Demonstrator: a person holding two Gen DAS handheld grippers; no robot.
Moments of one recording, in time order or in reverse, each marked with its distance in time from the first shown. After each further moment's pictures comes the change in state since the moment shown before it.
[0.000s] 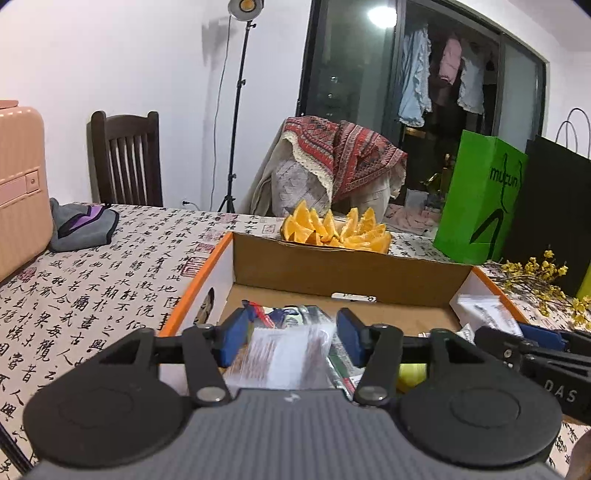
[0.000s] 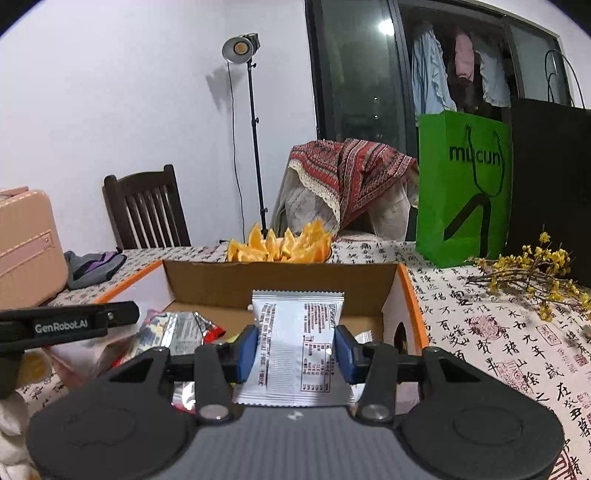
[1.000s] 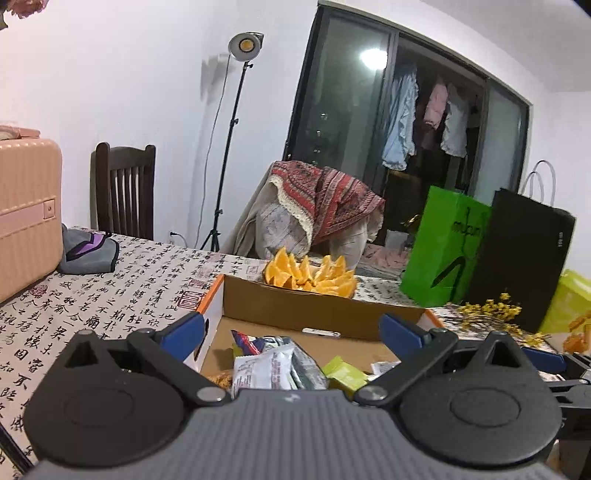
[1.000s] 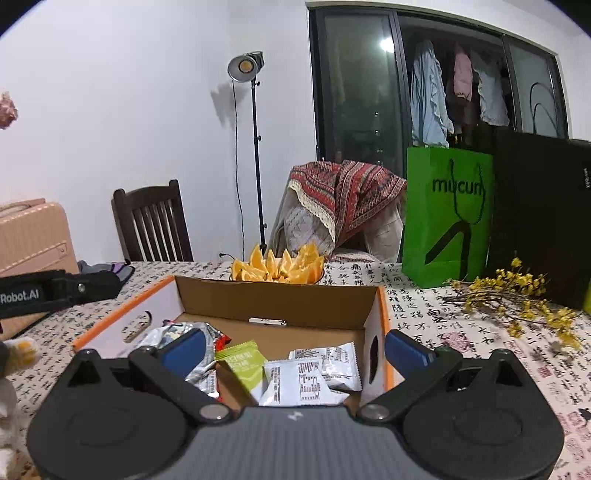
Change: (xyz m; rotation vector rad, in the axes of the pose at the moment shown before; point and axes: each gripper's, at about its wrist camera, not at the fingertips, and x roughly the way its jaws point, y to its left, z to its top) left arm -0.081 0.001 0.011 -0.048 -0.123 -0.073; right arm -0.069 0.000 0.010 -0.025 -0.055 -0.013
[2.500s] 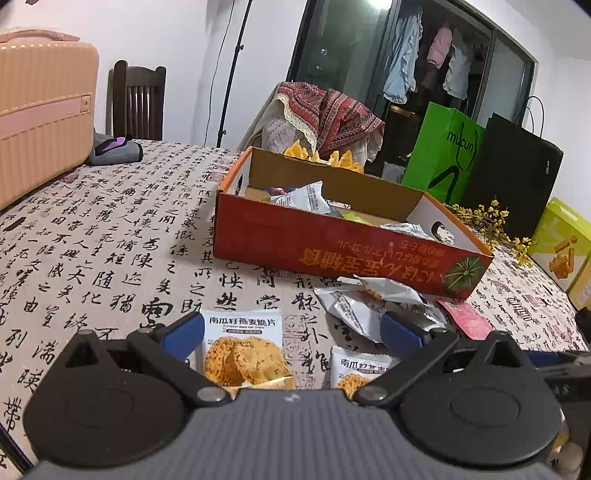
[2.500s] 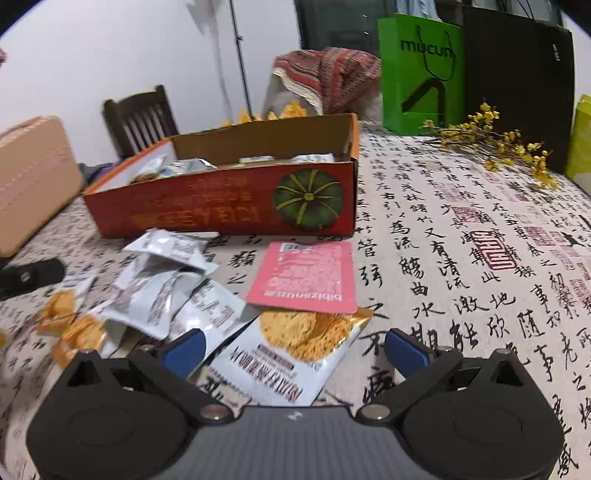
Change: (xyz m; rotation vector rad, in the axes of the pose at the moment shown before) left arm -0.062 0.041 -0.095 -0.021 0.245 -0.013; right arm -0.047 -0.011 -0.105 0.084 0.366 -0.024
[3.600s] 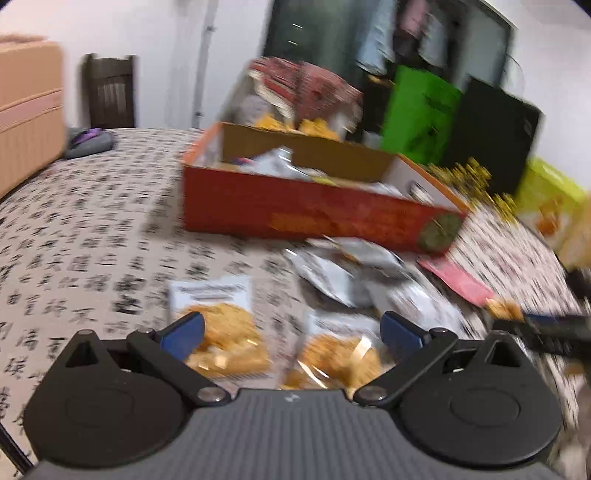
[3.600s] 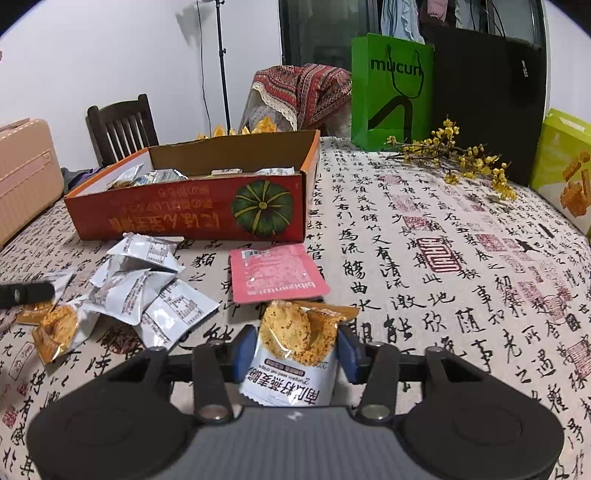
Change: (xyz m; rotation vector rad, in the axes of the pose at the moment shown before) left arm -0.001 -0.025 -0.013 0.110 0.095 -0.052; right arm -0.026 -0.022 -0.014 -0.017 -0.062 -0.062
